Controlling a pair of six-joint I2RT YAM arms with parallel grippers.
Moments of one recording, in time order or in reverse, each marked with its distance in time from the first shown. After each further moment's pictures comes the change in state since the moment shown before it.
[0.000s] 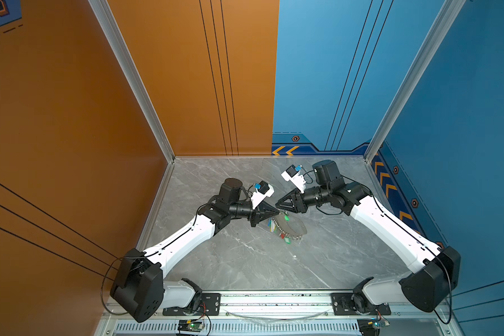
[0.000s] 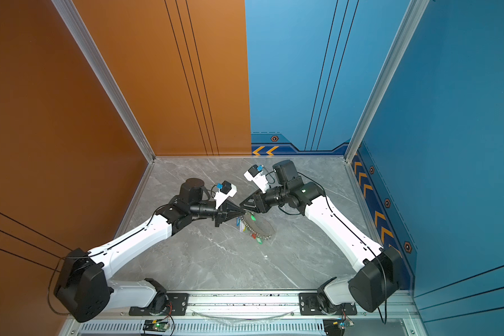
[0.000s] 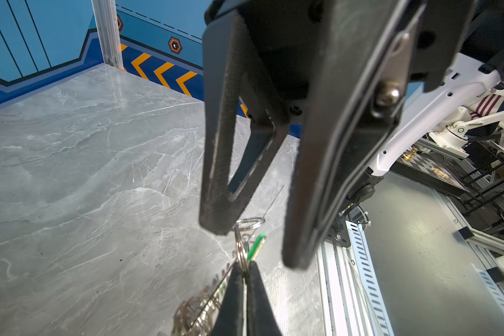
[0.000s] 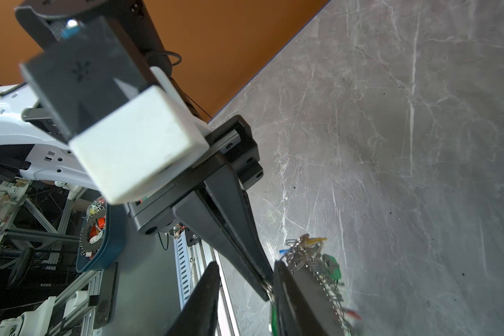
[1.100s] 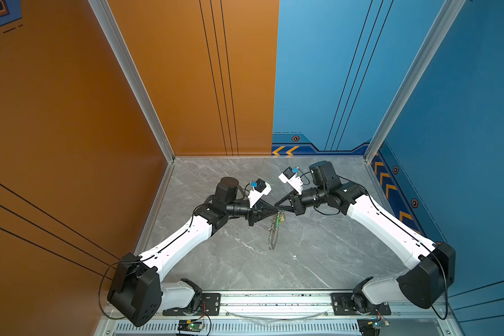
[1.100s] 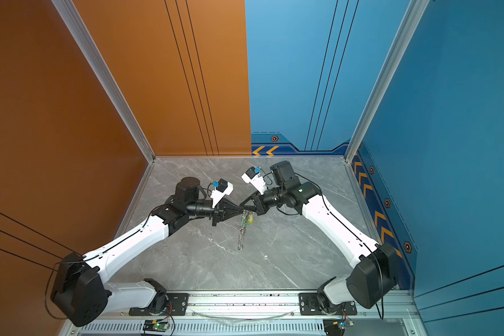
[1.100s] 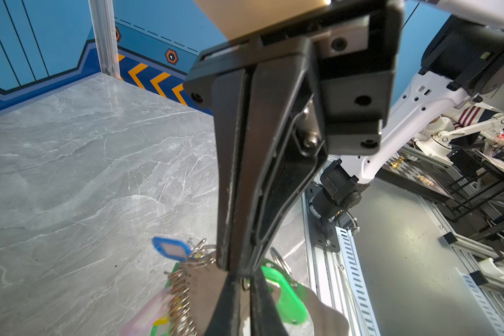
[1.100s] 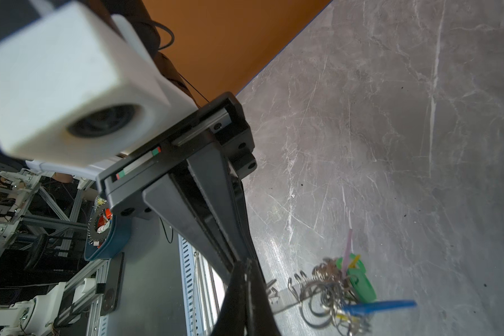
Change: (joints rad) left arm 0.019 -0.035 -0.002 0.015 0.034 -0.041; right arm 0.006 0.021 -0.018 0.029 -0.034 0.006
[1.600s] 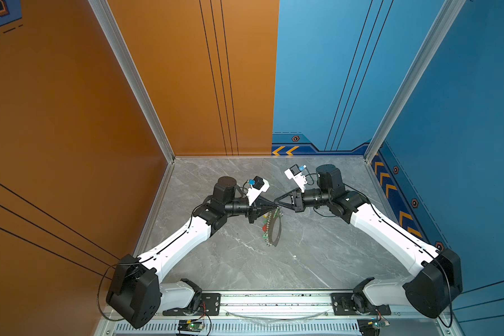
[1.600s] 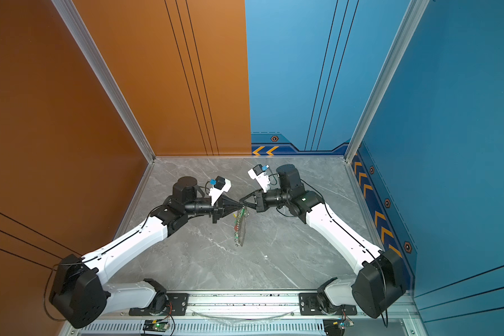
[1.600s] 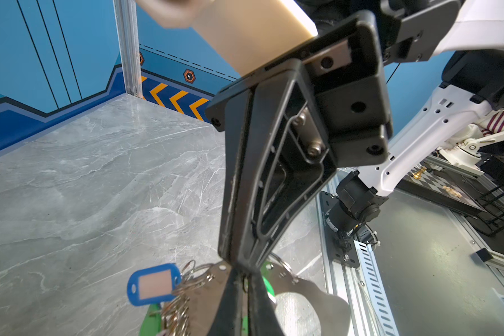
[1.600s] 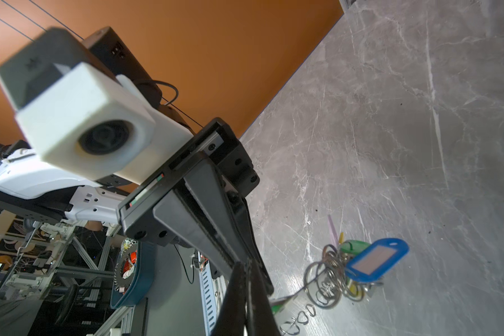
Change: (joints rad) left arm -0.003 -0.006 -0.013 0.082 -0.049 -0.021; right arm -0.021 -0.076 -0.174 0.364 -0.025 0.330
